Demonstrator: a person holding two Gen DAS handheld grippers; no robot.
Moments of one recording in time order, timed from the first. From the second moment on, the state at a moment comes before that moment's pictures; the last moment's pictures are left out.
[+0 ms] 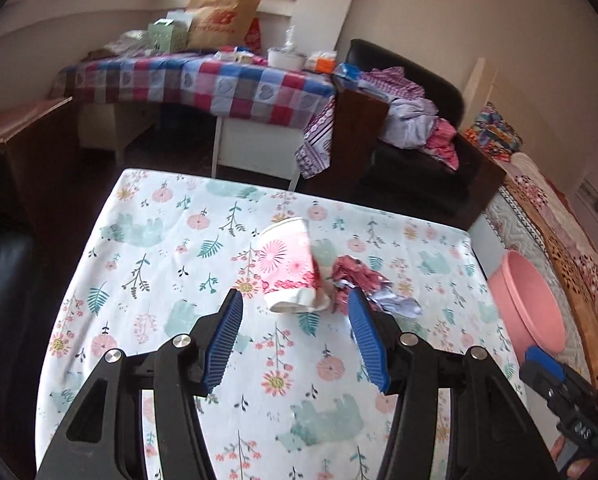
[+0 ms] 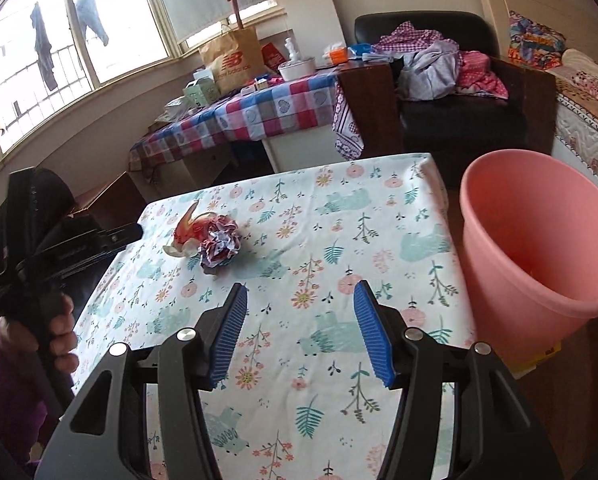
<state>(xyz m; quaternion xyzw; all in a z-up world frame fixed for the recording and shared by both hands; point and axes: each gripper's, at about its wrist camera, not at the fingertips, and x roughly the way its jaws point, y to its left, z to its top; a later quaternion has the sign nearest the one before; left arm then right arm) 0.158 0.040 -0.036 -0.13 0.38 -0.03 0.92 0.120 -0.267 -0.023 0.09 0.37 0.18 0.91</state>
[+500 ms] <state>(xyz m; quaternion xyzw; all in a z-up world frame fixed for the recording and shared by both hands) 0.223 0.039 -0.084 -0.17 0.42 -0.02 0.89 0.153 -0.243 -0.030 0.07 0.39 0.22 0.89</state>
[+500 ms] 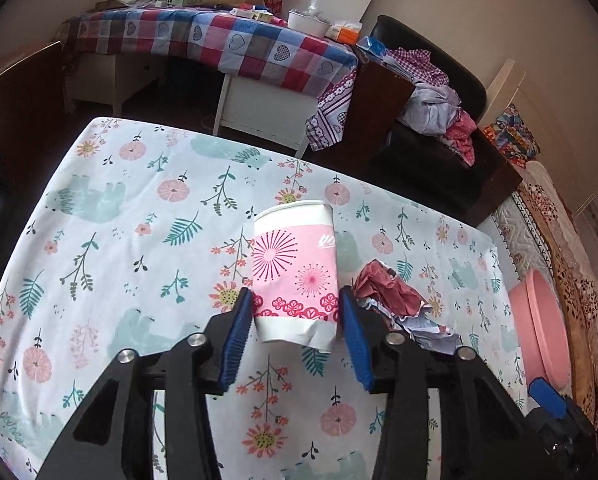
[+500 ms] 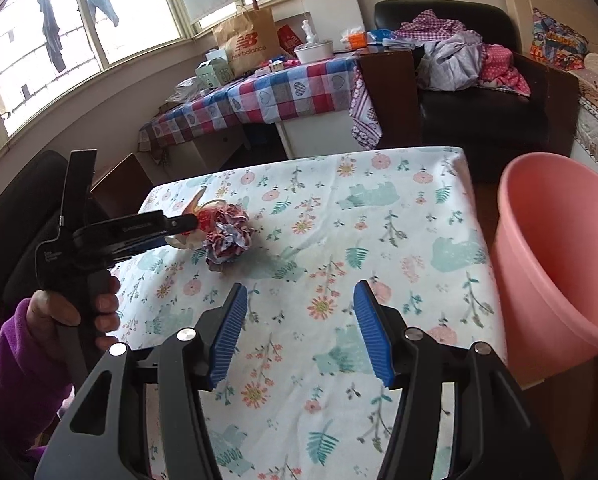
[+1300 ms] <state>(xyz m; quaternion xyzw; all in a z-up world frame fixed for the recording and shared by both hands) 0.137 0.070 -0.058 -0.16 0.38 -0.03 0.91 0.240 -0.156 -0.066 0.08 0.46 0.29 0.83</state>
